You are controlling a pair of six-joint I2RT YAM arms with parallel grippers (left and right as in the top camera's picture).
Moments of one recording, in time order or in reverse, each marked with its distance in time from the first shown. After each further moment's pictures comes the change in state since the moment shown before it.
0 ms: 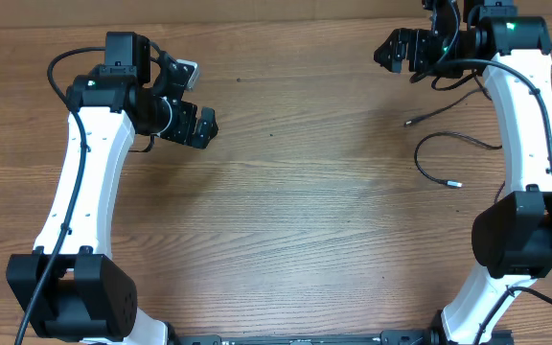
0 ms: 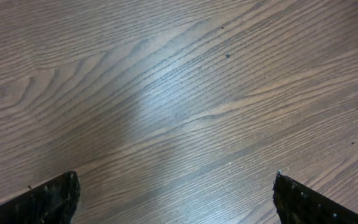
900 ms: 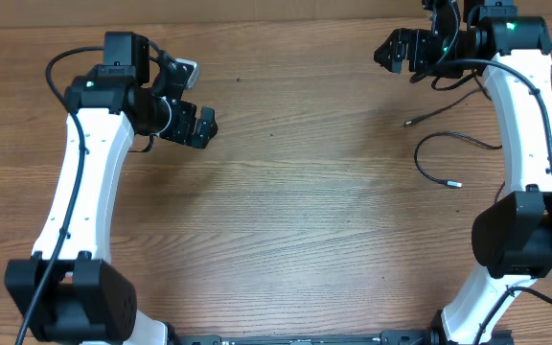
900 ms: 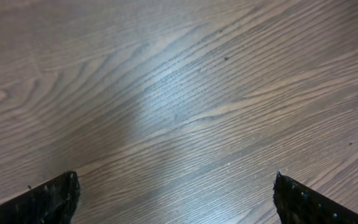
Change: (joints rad) left arm 0.000 -0.023 0.000 0.000 0.000 0.000; right arm 0.000 0.000 0.000 -0.001 0.000 0.001
